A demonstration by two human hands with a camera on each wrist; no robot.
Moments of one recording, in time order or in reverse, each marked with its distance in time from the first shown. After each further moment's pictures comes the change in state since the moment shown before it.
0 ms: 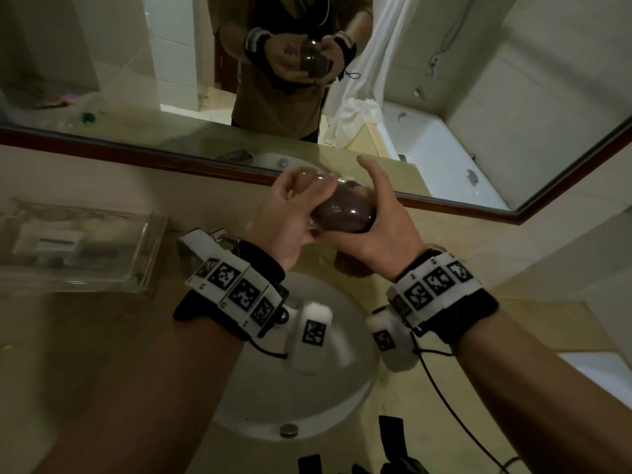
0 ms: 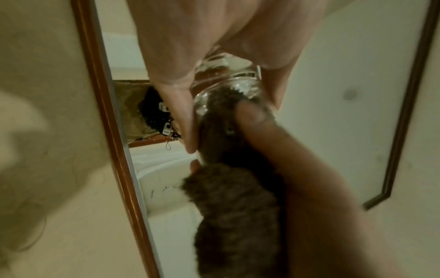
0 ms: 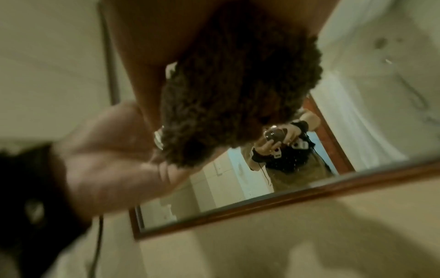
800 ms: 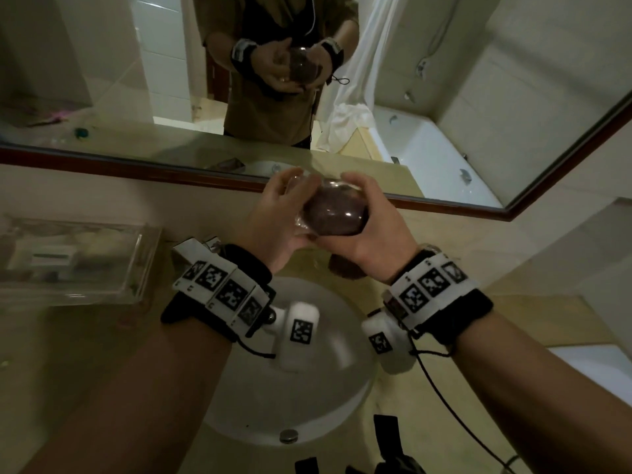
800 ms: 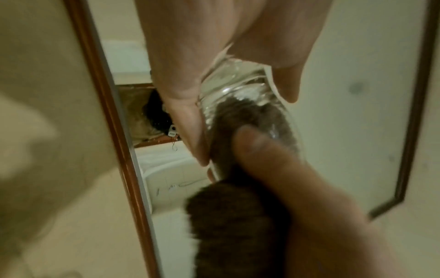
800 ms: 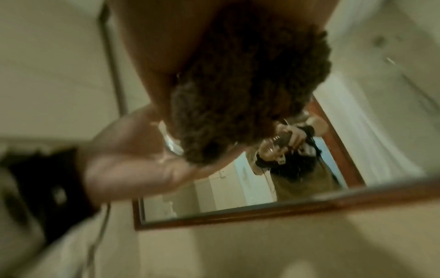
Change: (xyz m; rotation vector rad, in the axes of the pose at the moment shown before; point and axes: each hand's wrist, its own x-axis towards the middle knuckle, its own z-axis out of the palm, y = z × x) left_hand -0.001 0.004 0.007 0.065 -0.042 -0.010; right_hand -0.005 -0.004 -0.006 0.005 0.030 -0.005
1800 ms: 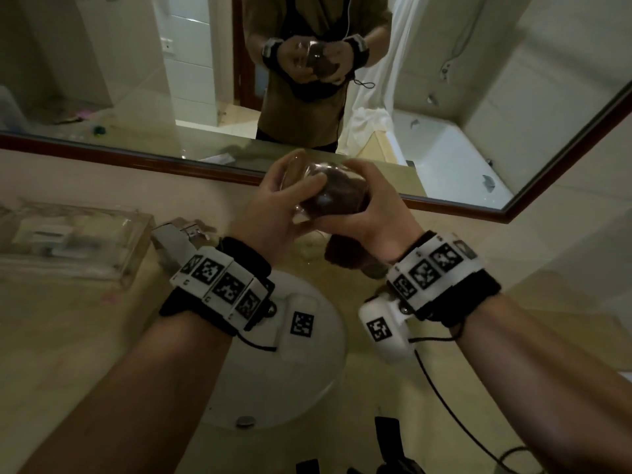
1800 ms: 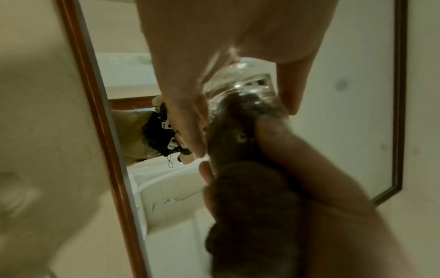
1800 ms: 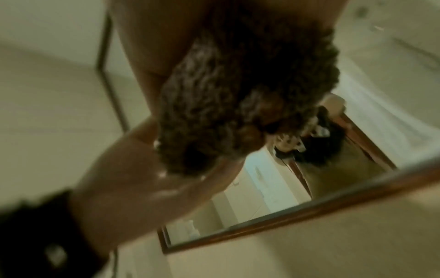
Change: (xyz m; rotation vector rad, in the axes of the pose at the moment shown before) left_hand -0.011 -0.035 0.086 0.032 0.085 0.093; right_hand -0.015 0.042 -0.084 0.143 -0.120 0.067
